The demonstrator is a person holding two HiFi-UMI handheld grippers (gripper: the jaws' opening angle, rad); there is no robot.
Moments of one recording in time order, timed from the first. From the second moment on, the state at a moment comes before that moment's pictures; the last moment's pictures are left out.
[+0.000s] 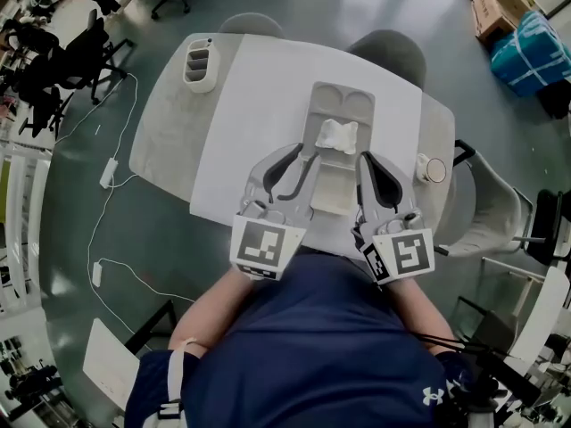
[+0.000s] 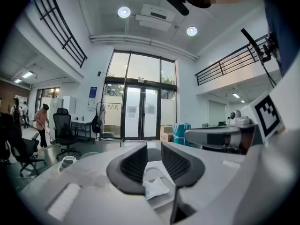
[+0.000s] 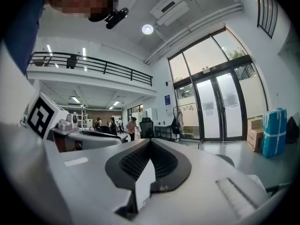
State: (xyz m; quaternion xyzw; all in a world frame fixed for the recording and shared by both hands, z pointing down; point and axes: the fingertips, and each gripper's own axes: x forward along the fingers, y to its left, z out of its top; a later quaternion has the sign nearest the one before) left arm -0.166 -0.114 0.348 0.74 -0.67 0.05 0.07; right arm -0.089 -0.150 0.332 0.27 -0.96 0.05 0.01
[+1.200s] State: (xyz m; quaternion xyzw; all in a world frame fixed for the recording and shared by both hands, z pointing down) left arm -0.155 -0.110 0.356 0.74 -0.67 0.05 0.08; right arm -0.090 -0.141 0.342 0.26 -0.96 0.06 0.02
